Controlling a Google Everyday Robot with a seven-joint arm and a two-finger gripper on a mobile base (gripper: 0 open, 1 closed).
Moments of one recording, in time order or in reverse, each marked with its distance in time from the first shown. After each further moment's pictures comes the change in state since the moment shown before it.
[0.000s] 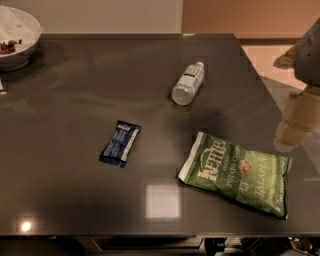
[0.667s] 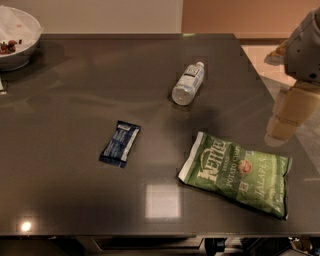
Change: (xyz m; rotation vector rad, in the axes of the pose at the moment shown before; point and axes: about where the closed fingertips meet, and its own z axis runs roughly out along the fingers) arm -0.014 -0.007 0.003 0.000 -0.024 -0.024
